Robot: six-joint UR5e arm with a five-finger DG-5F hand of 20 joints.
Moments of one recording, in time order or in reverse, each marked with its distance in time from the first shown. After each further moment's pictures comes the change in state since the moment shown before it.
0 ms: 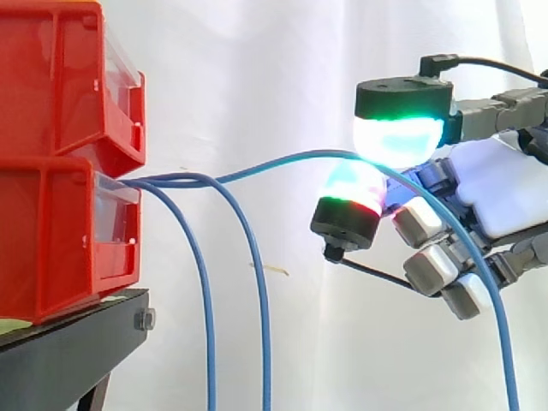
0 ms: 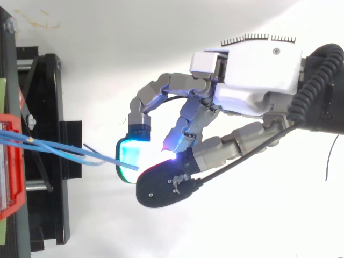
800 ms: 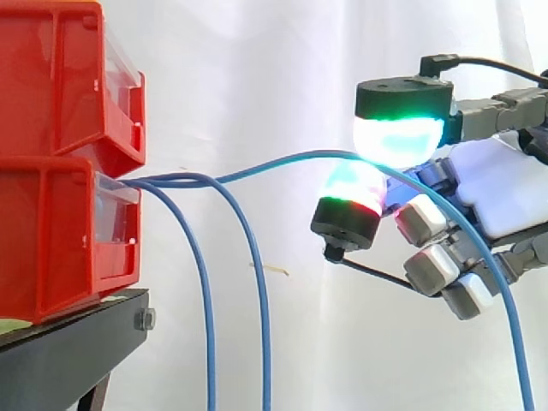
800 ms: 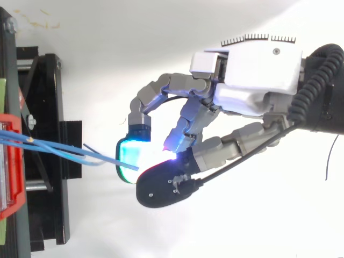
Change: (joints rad) arm 0.000 0.000 0.000 0.000 0.000 0.000
